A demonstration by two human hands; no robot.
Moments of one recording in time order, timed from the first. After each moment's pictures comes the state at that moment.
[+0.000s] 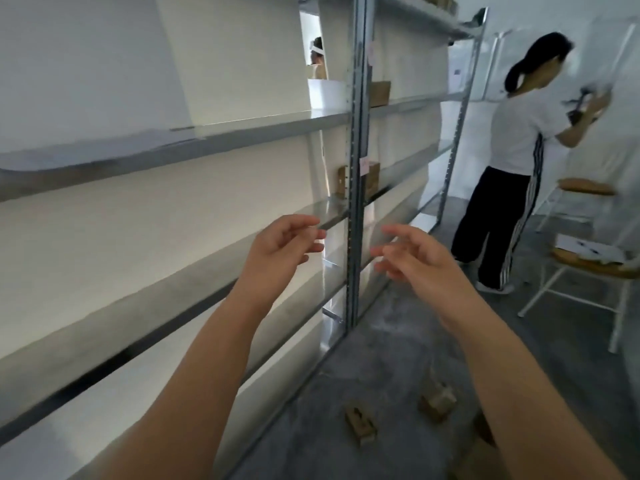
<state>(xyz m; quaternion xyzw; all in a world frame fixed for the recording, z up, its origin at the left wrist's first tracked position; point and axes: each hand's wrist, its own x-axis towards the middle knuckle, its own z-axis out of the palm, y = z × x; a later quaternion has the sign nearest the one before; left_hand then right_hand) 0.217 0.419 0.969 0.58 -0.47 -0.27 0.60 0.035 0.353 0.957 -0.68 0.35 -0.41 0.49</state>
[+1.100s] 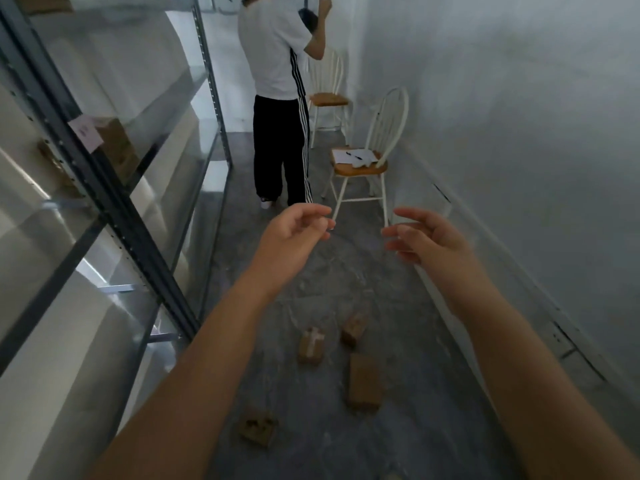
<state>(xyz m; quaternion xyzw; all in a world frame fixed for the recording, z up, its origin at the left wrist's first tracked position) 0.077 0.095 0.885 0.34 -0.67 -0.51 0.41 -0.094 0.188 0.901 -0.43 0.62 -0.58 0.31</state>
